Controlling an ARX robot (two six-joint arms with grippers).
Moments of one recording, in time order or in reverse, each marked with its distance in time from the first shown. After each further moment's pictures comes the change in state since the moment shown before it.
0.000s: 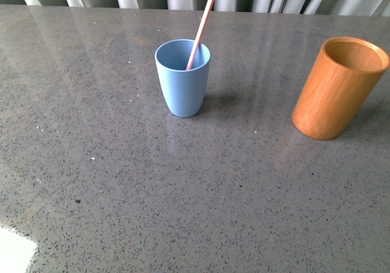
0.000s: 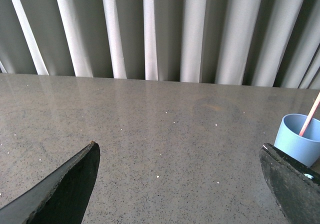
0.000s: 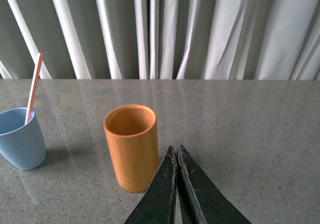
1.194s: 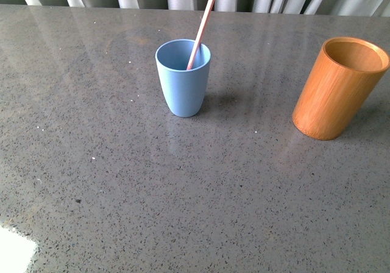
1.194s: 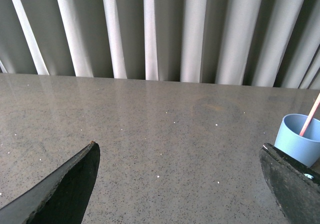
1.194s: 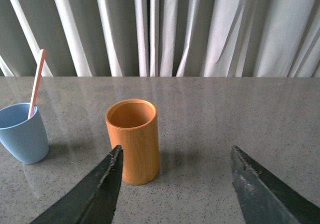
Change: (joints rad) left arm 0.000 0.000 0.000 0.000 0.000 0.000; right arm 0.000 -0.186 0.000 -0.191 0.001 -0.001
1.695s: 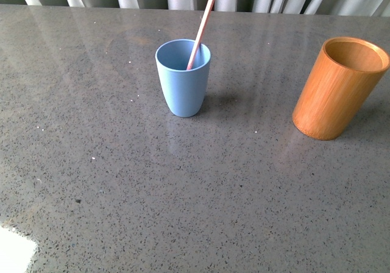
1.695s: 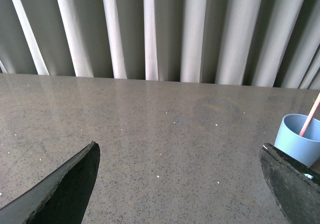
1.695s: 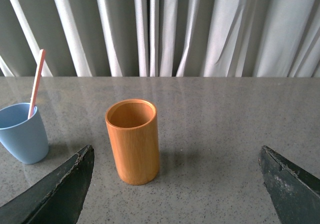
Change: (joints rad) left arm 0.000 0.000 0.000 0.000 0.000 0.000; right arm 0.000 0.000 0.000 0.000 0.000 0.000
